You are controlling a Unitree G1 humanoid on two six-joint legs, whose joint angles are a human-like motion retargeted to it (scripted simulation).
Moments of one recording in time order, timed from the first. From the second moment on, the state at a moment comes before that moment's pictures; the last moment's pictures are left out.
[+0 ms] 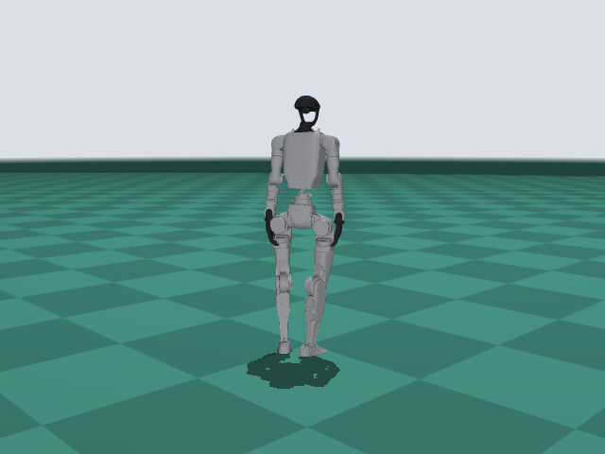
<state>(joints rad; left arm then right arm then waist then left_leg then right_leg) 0.08 0.07 0.40 1.55 0.11 0.11 -0.18 -0.08 -0.10 0.09 1.44 -0.17 0.04 0.23 -0.15 -0.01 -0.04 -0.06 -0.03 0.32 0.16 -0.10 0.01 -0.02 -0.03 -0.38 0.01 0.03 -0.03</state>
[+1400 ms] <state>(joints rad) 0.02 0.07 0.30 1.59 0.18 0.09 -0.22 0.03 -0.10 0.08 1.56 -0.34 0.11 0.26 -0.30 0.03 -0.19 -0.01 -0.06 0.33 -0.04 -0.11 0.01 -0.09 -0.02 -0.41 0.00 0.06 -0.02</state>
